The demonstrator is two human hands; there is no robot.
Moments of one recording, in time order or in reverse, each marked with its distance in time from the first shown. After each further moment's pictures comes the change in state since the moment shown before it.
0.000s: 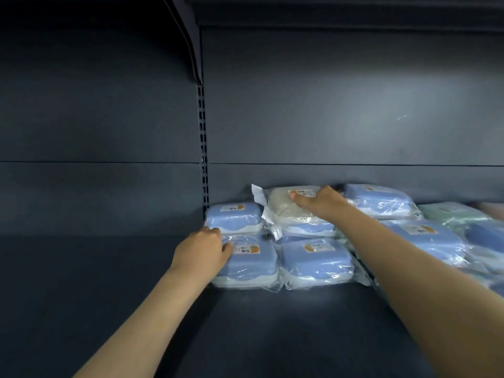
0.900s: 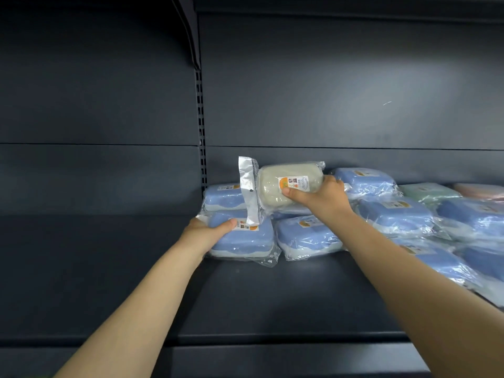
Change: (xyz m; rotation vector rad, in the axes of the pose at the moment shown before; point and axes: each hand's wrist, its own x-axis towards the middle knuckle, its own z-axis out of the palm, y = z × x) left_hand -0.025 -0.002 0.007 -1.133 -0.221 -0.544; right_hand -0.066 0.015 0.009 0.437 0.192 -0.071
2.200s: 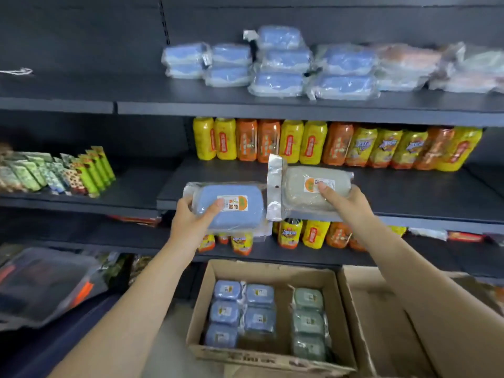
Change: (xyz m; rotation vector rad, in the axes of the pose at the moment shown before) left_hand -0.442 -0.151 0.191 -0.126 0.231 0.011; right_hand -0.344 0.273 -0.265 0.335 -0.256 0.318
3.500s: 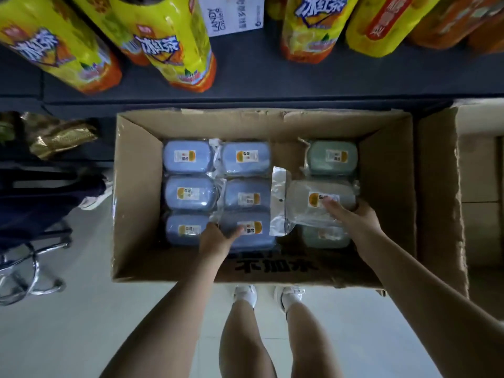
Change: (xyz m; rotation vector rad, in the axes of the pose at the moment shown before) left_hand 0.003 -0.513 0.159 0.627 -0.482 -0.845; right_hand 0.028 0.496 0.087 -0.104 -0.020 0.966
